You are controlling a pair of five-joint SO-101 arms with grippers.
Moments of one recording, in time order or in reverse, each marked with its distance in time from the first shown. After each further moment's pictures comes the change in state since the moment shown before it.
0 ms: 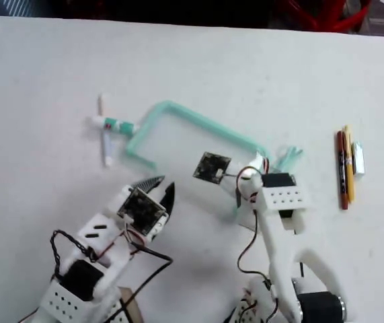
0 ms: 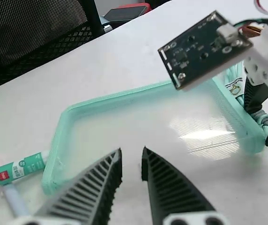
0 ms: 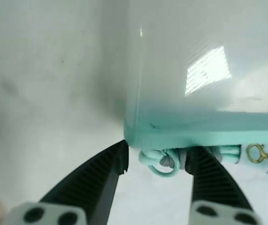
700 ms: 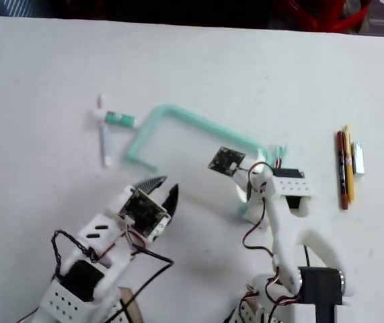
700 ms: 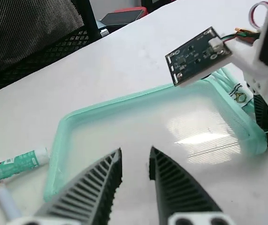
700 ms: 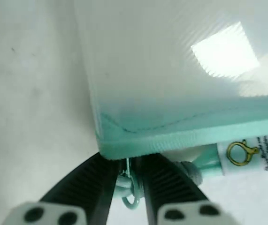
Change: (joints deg) left arm 1.4 0.0 0.0 -1.0 0.0; right arm 6.9 9.8 -1.8 -5.0 0.0
